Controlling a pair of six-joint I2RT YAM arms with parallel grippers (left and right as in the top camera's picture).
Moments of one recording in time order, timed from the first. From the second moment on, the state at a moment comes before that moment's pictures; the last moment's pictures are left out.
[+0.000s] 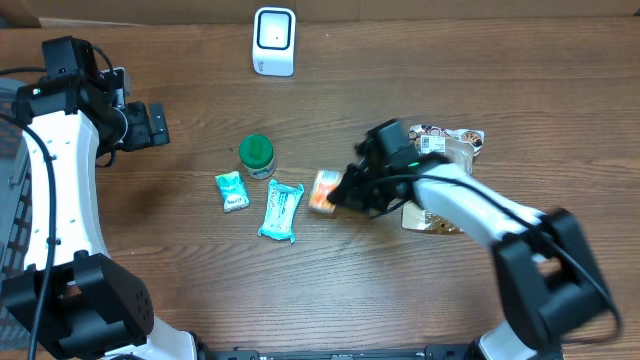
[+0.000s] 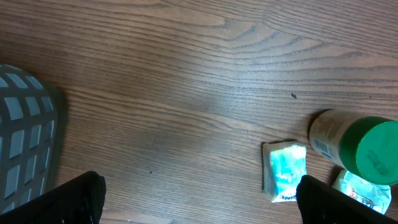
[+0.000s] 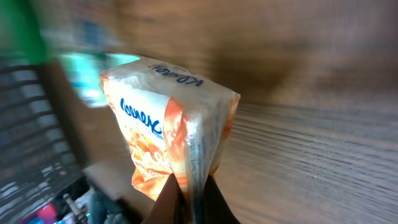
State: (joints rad) left arm 0.26 1.75 1.66 -1.16 0.05 0.01; right arm 0.44 1.76 1.05 -0.42 -0.64 0.73
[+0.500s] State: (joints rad) left arm 0.26 1.75 1.66 -1.16 0.05 0.01; right arm 0.29 1.57 1.05 -0.38 -0.96 0.56
